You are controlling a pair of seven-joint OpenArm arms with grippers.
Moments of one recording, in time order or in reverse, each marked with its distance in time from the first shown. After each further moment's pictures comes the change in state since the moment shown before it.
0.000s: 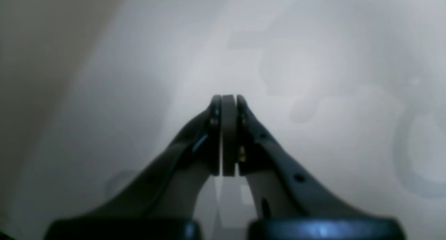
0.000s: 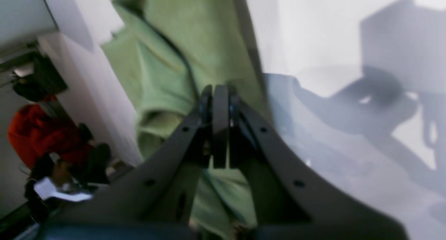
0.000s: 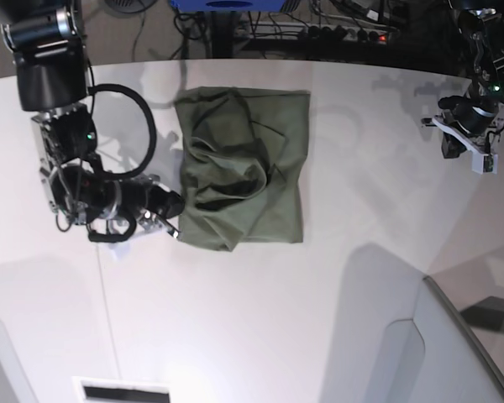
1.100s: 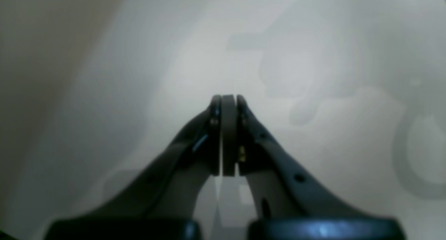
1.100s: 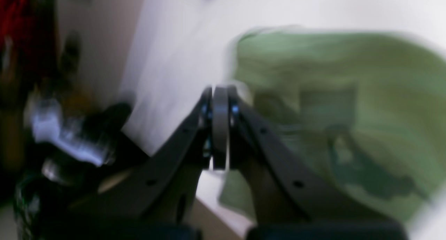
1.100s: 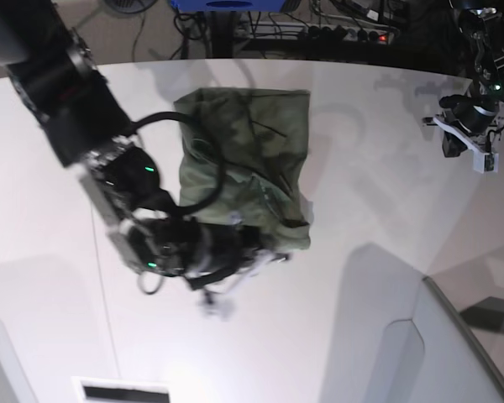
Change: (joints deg) left arm 0.2 -0.1 -0.5 -0.9 -0.1 0.0 -0.5; right arm 11.0 -1.1 -25.6 9.8 1.0 -5.5 4.7
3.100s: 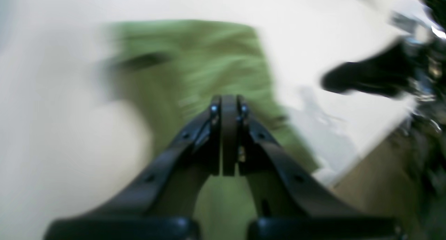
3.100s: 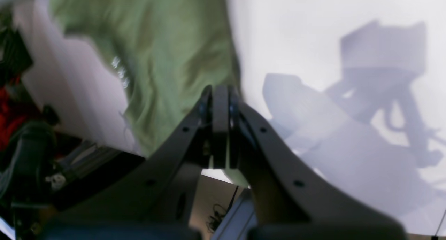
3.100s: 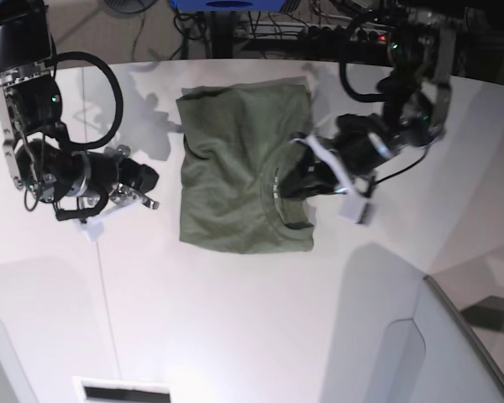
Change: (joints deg) left arm -5.7 5.0 32.7 19.6 -26.6 0.0 14.3; right arm -20.9 11.3 21.6 11.3 0.7 -3.3 -11.0
